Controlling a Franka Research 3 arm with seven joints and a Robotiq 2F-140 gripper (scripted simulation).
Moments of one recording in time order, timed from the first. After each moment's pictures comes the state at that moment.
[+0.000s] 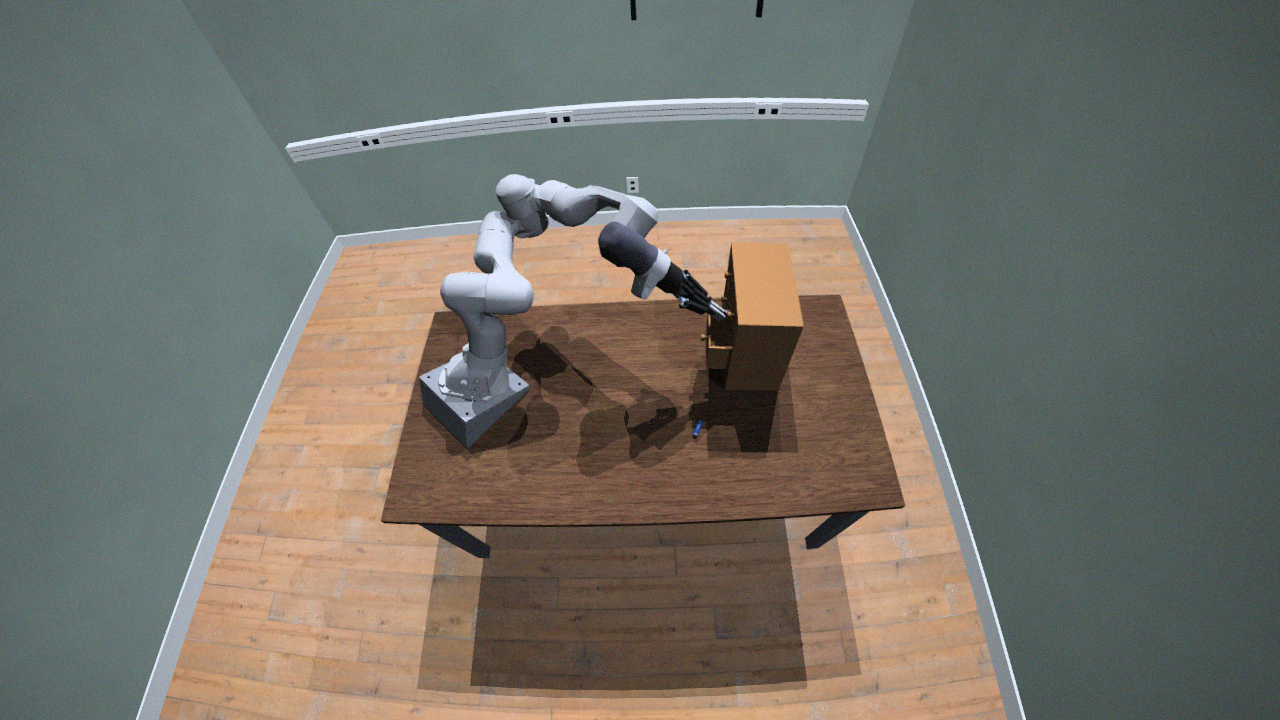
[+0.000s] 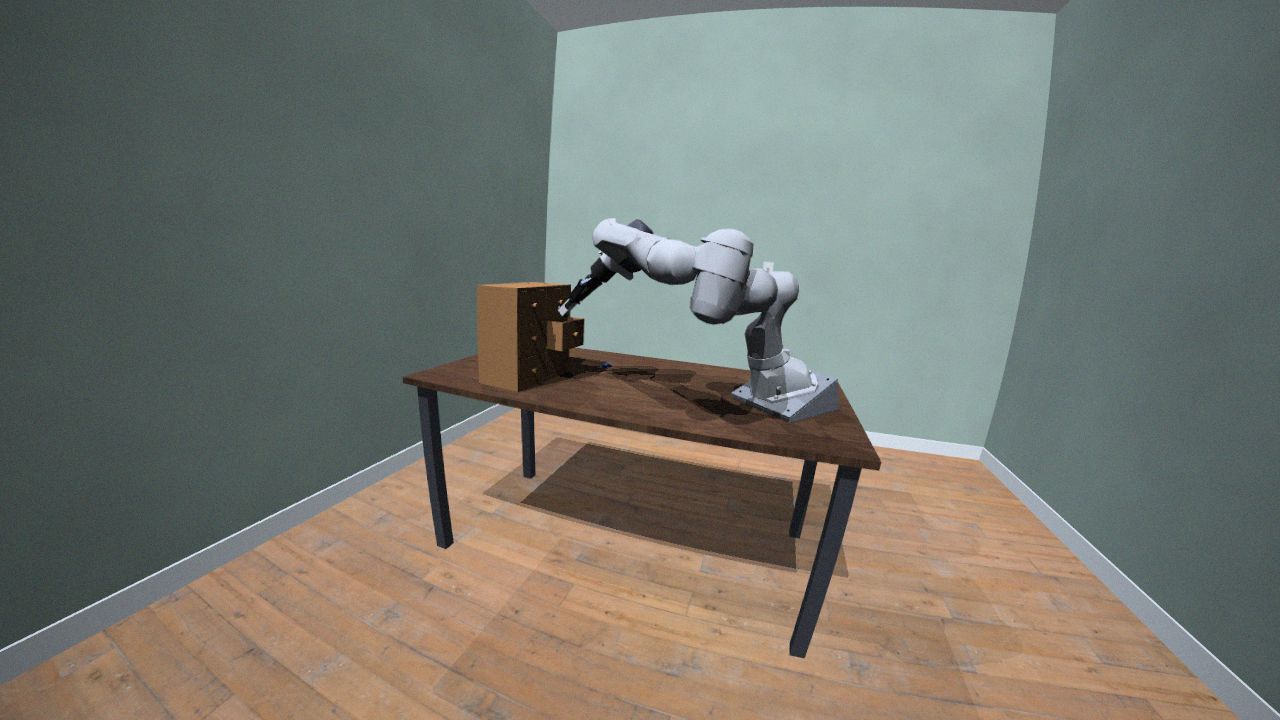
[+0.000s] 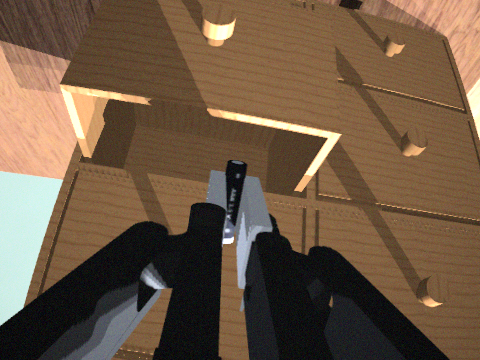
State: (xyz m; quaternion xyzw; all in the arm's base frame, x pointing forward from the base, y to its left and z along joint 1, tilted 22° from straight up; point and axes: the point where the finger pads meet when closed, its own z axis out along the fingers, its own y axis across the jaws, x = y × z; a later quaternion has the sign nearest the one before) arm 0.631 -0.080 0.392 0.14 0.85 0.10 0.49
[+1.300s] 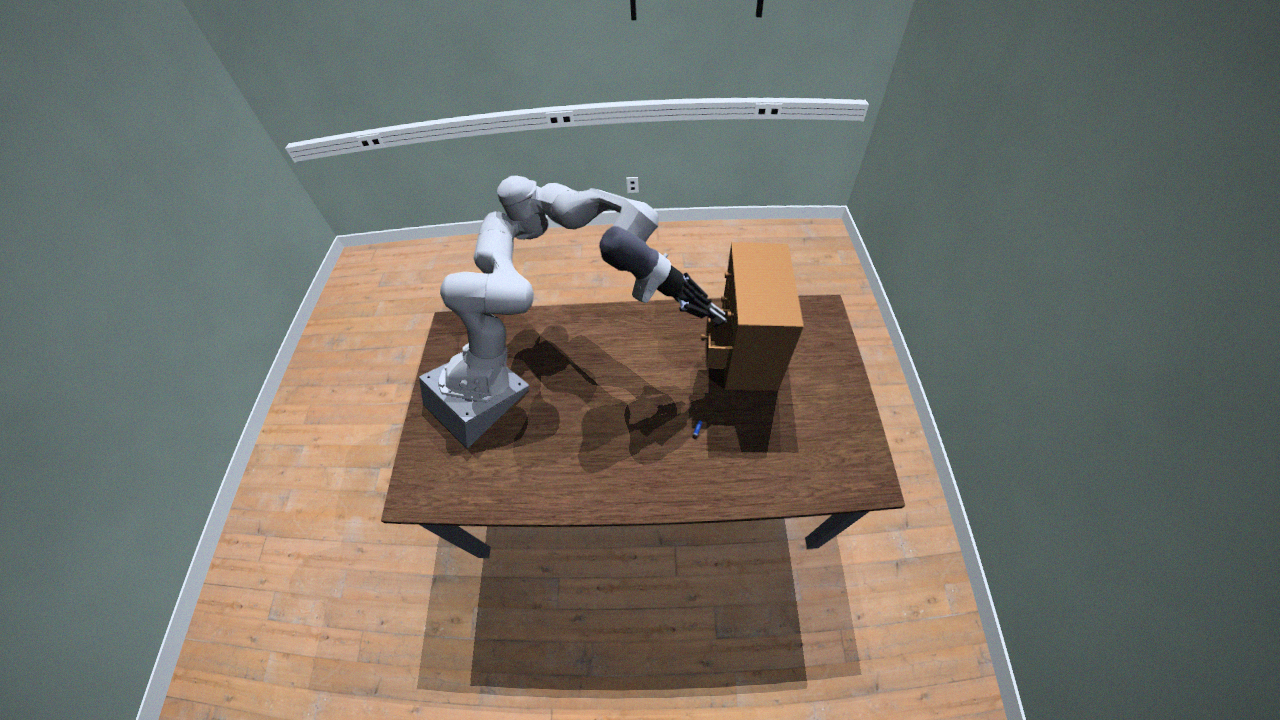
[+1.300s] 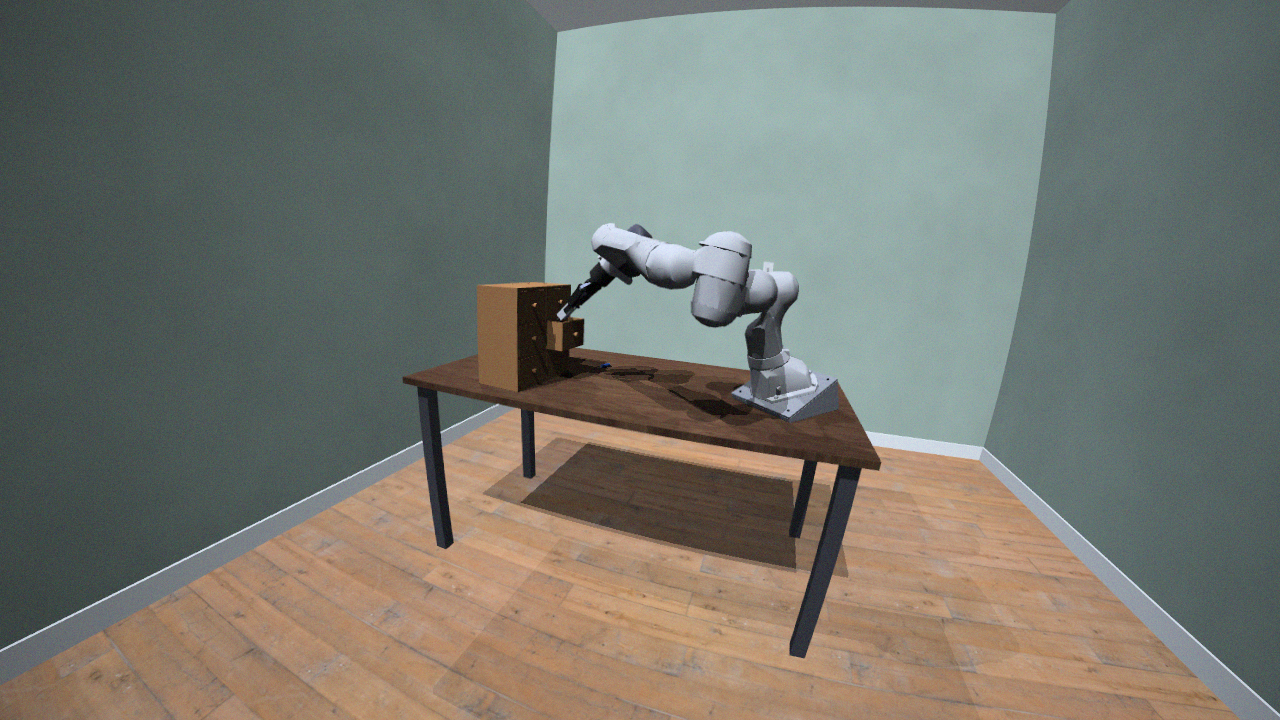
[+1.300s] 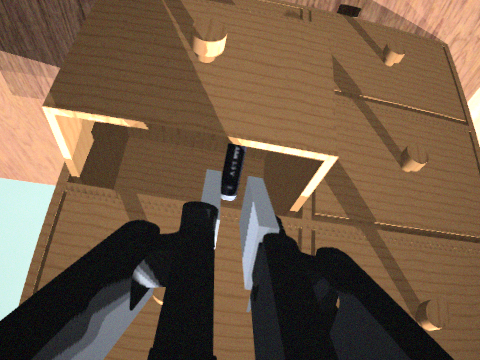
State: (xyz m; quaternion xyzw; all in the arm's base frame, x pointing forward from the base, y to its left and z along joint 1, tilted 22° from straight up) arm 0.637 -0.074 0.379 0.14 0.85 0.10 0.49
